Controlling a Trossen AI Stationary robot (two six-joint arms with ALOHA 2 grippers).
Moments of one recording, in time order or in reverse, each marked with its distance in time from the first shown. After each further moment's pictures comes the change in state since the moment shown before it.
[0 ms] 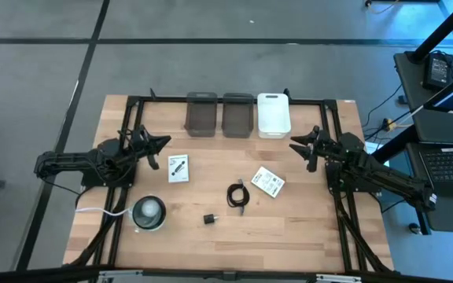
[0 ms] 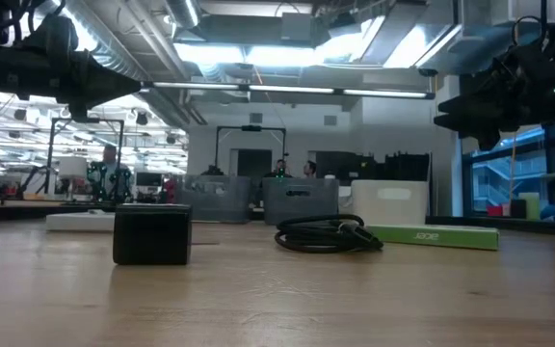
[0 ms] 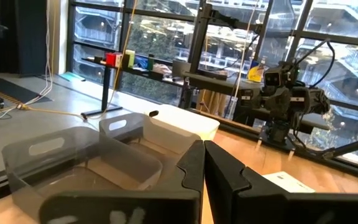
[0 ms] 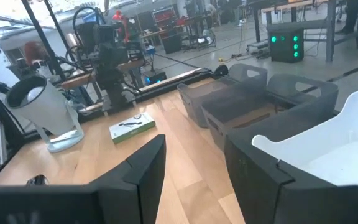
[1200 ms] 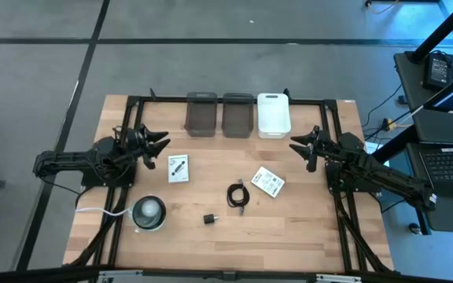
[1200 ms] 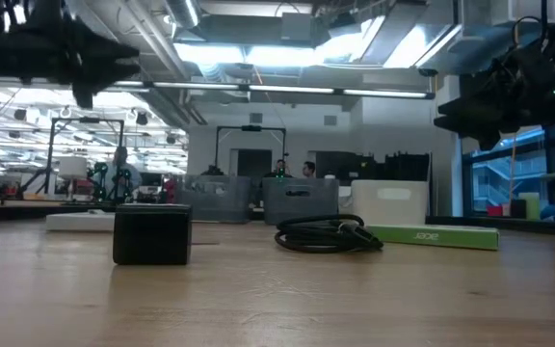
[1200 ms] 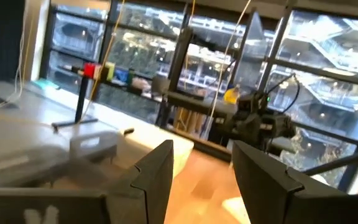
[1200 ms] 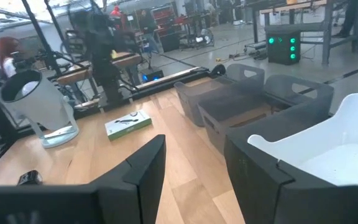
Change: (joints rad) left arm 0.000 0.037 0.042 0.117 0.070 -0.043; right arm 0.000 0.000 0.000 -0.011 0.016 -0.036
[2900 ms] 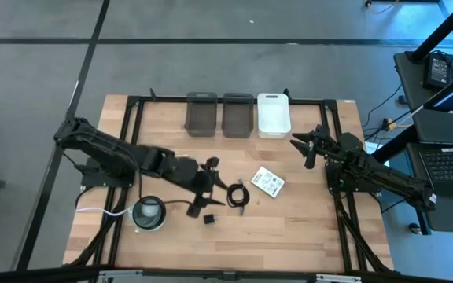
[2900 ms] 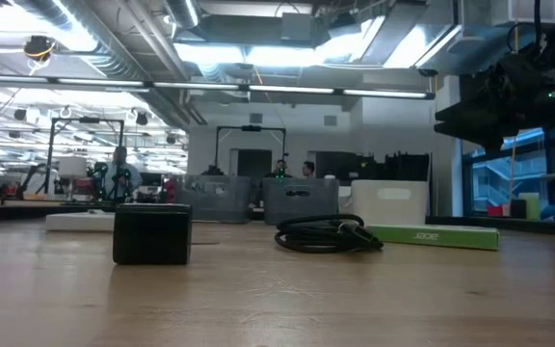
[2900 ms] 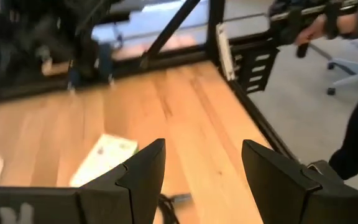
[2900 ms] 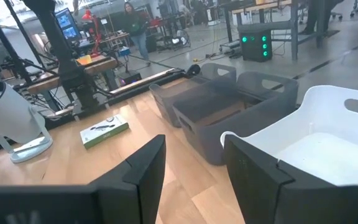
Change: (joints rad) left arm -0.374 1.406 1.168 -0.452 0.295 0.193; right arm 0.000 0.000 0.000 -0.017 0.101 0.027
